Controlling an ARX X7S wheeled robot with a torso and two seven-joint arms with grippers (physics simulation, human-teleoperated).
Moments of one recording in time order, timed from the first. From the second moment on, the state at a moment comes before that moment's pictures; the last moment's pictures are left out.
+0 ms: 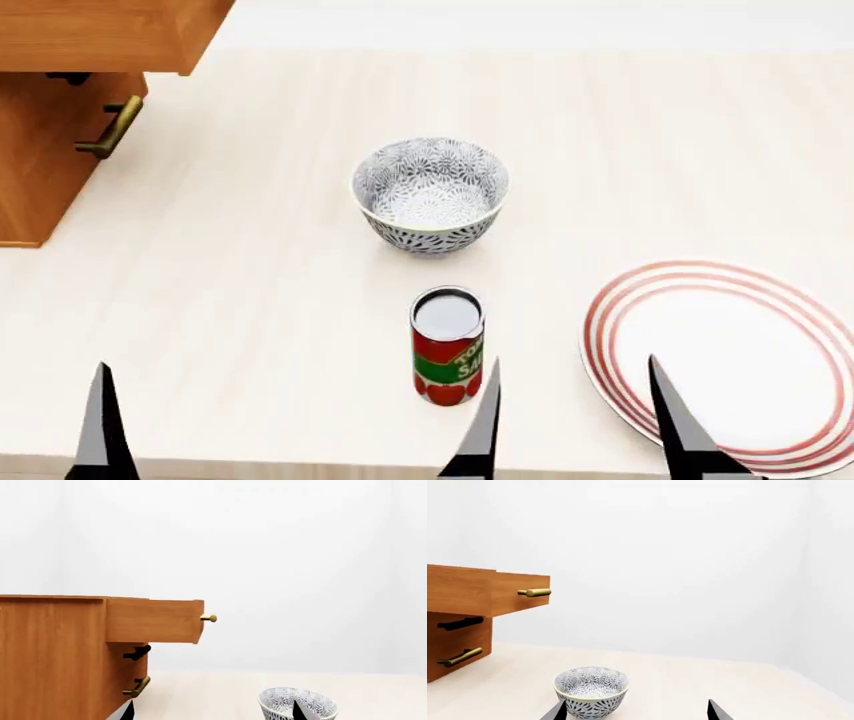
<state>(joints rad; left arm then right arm) 0.13 -0.13 0.06 0.66 -0.10 -0.16 -0.14 -0.03 0.14 -0.15 -0.76 0.00 0.45 0.17</state>
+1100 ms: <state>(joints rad) 0.14 -0.19 0.11 0.75 -0.14 -0.19 -0.21 -0.05 0.19 -0.15 -0.86 0.04 0.44 0.23</state>
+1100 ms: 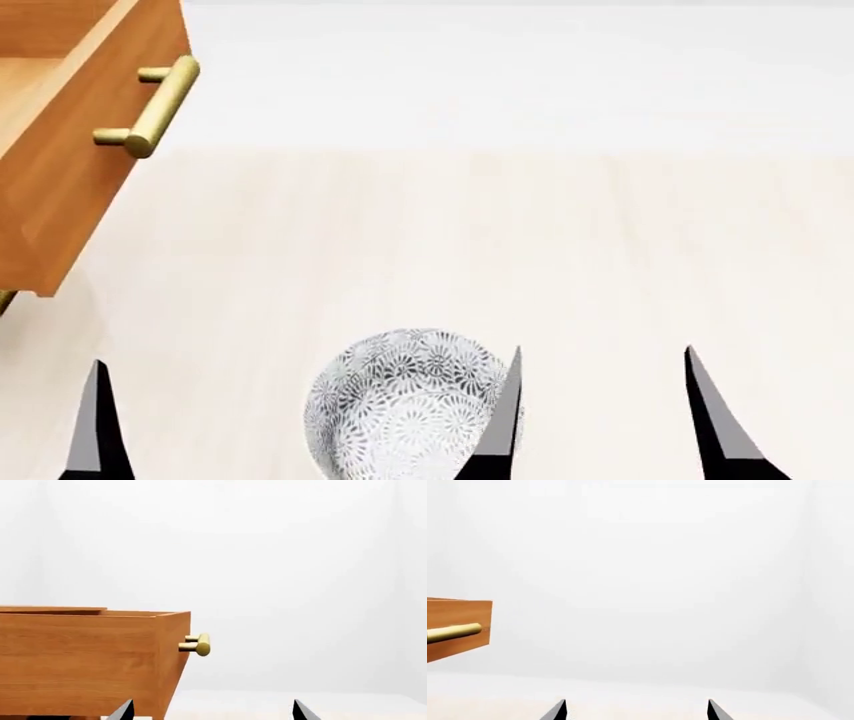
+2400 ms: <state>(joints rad) 0.13 -0.24 0.14 0.74 -0.17 -0.19 -0.26 -0.08 0.23 -0.15 -0.90 0.04 0.43 0.30</state>
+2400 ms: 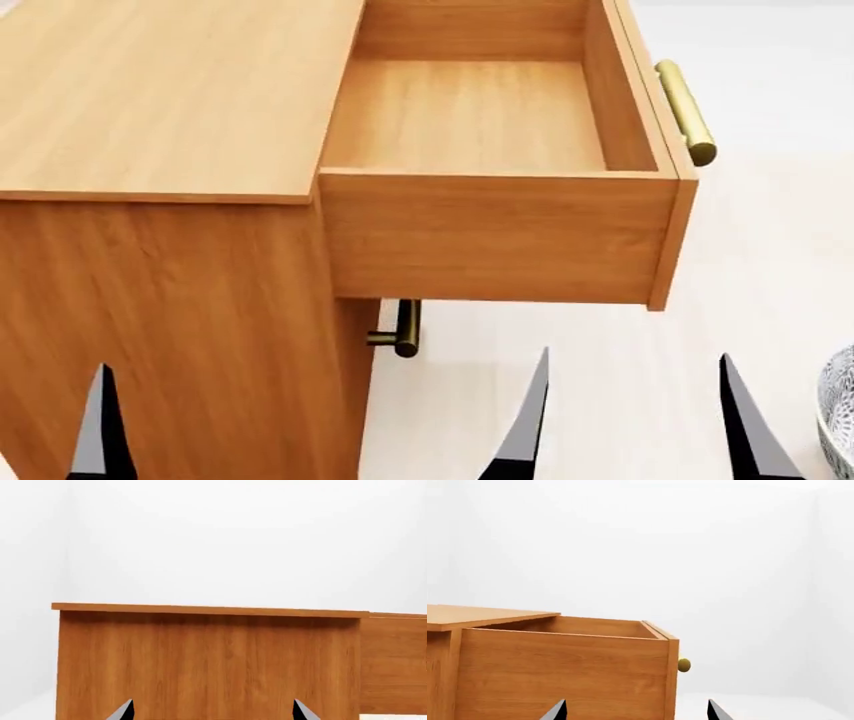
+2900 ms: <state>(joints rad) 0.13 -0.25 0.15 0.75 -0.20 -0.21 -0.28 -0.09 0.24 -0.14 -0.88 0.10 0.36 0.31</state>
